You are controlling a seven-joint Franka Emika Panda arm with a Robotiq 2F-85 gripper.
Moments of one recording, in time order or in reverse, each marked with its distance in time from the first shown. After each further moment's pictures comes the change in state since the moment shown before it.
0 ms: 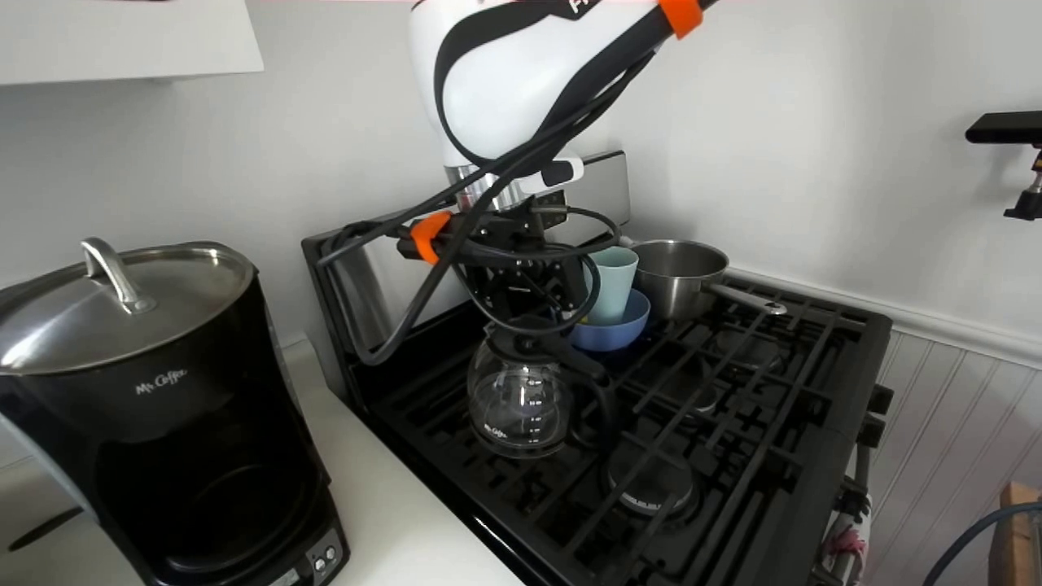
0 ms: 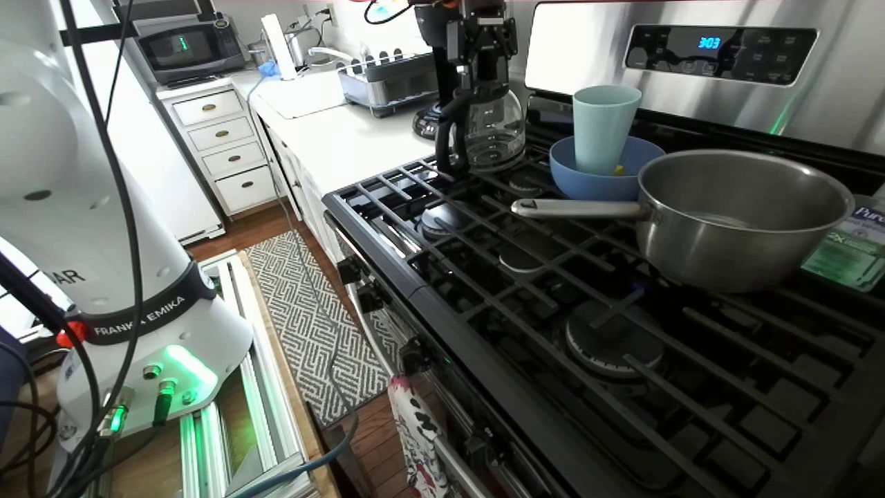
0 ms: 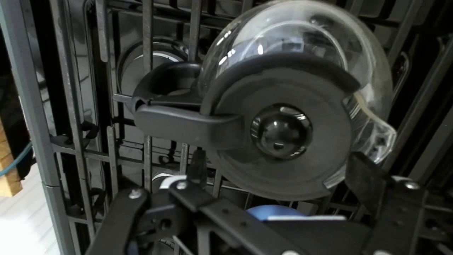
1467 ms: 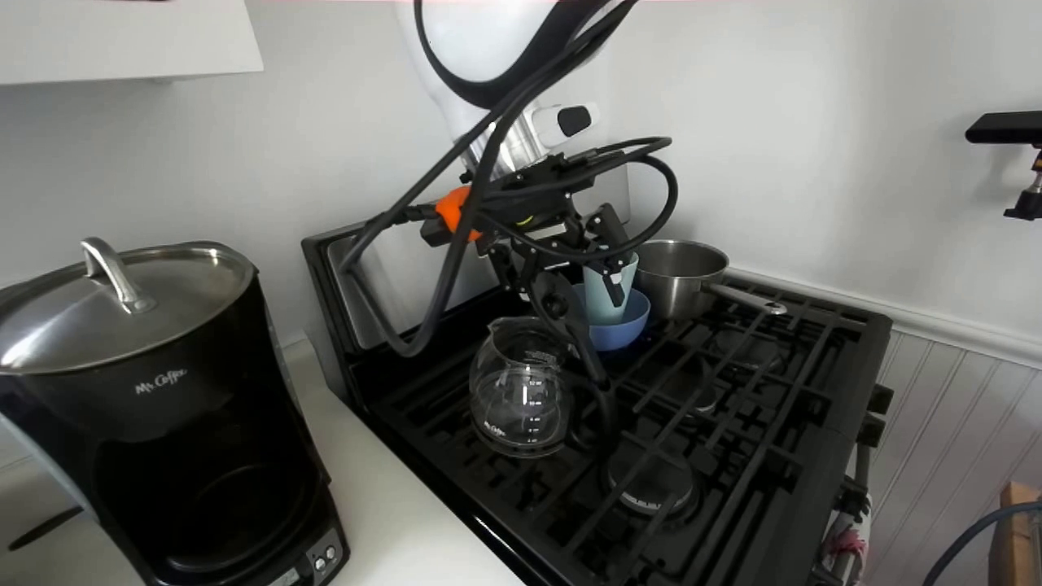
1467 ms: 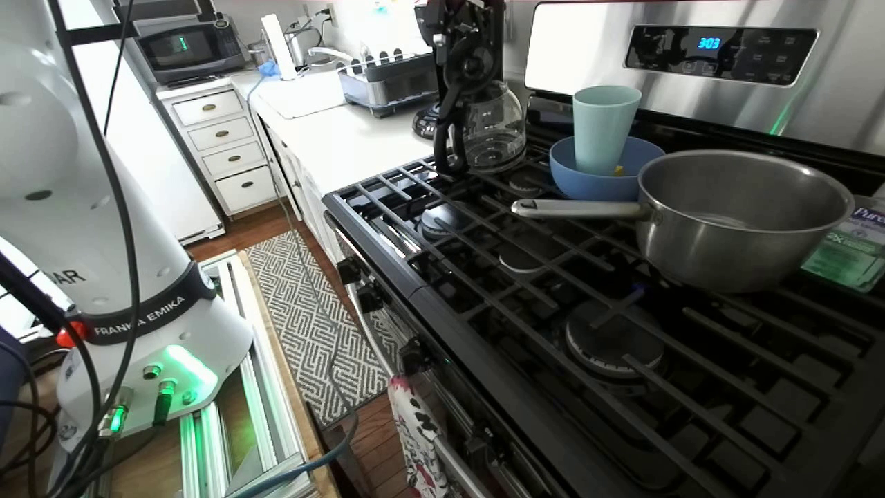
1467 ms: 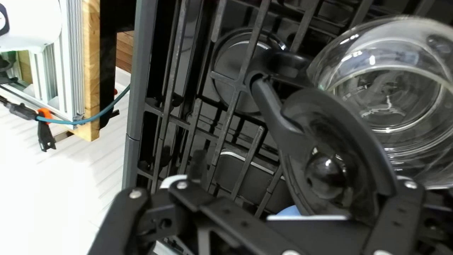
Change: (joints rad) arm 0.003 -0.045 0.013 0.059 0.009 -0.321 -0.171
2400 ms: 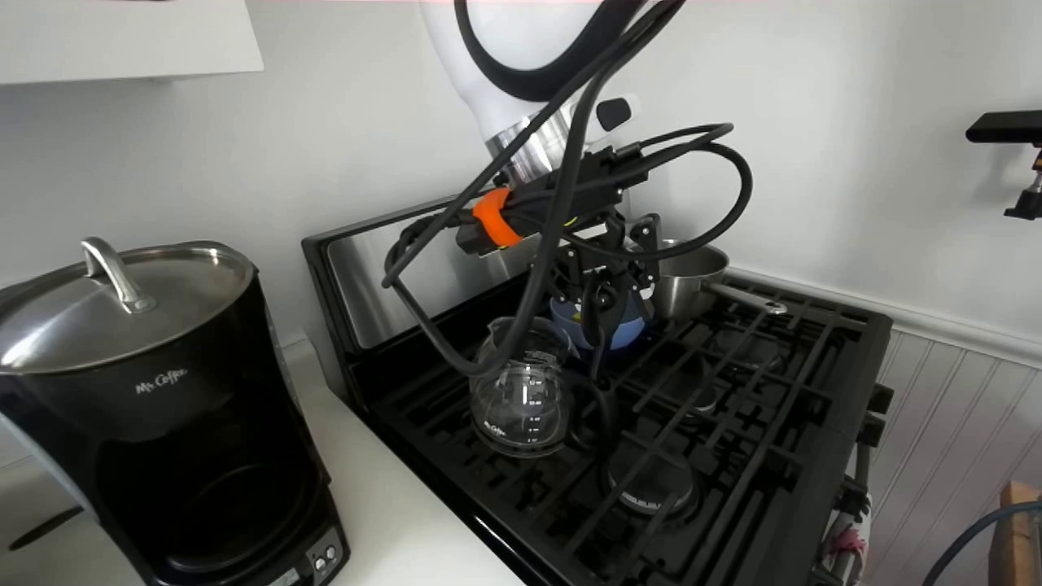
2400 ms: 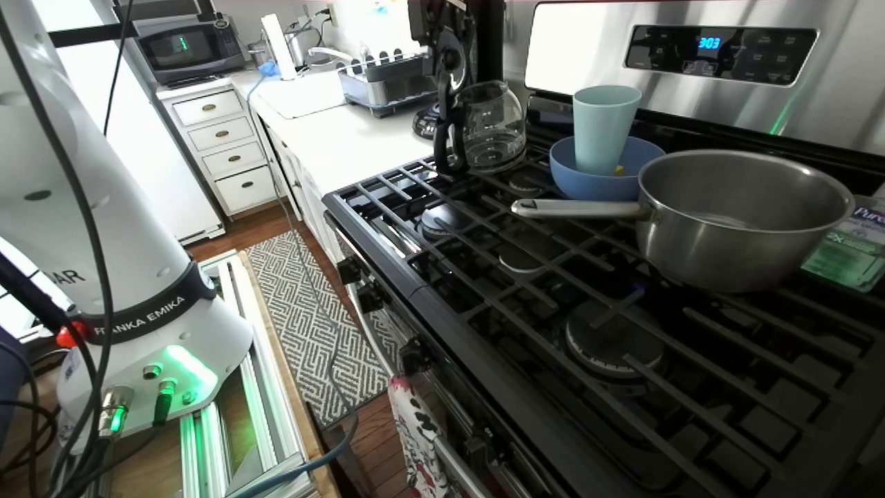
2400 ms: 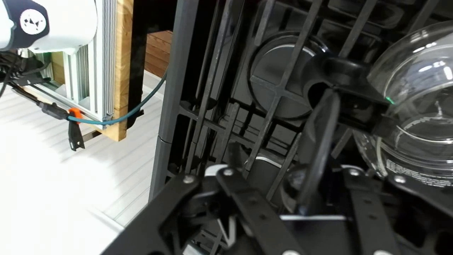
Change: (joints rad) arm -0.002 -0.100 0.005 -0.130 -0.001 -0.020 0.004
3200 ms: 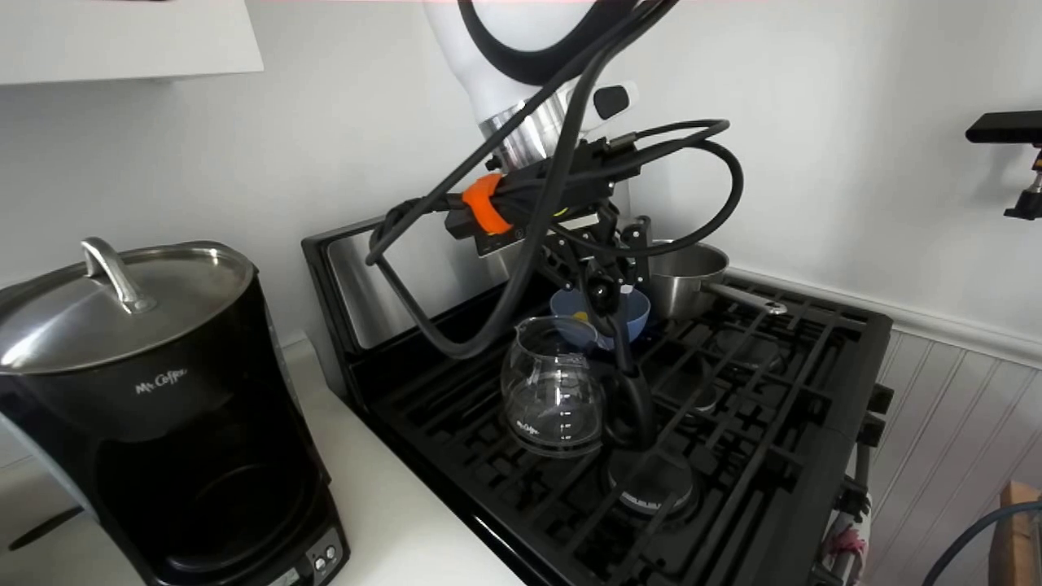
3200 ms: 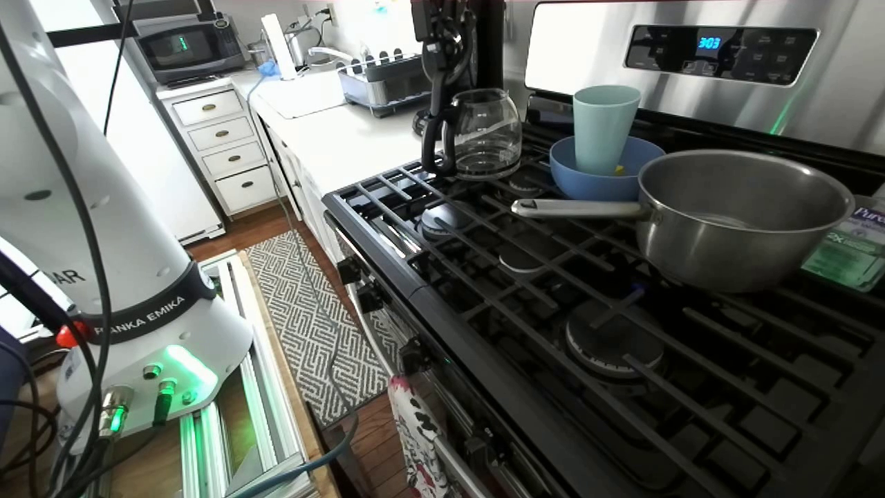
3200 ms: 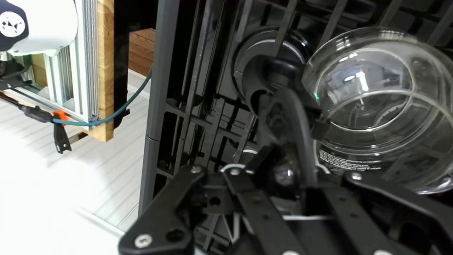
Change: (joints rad) arm 0.002 -0.020 0.007 0.000 -0.012 0.038 0.033
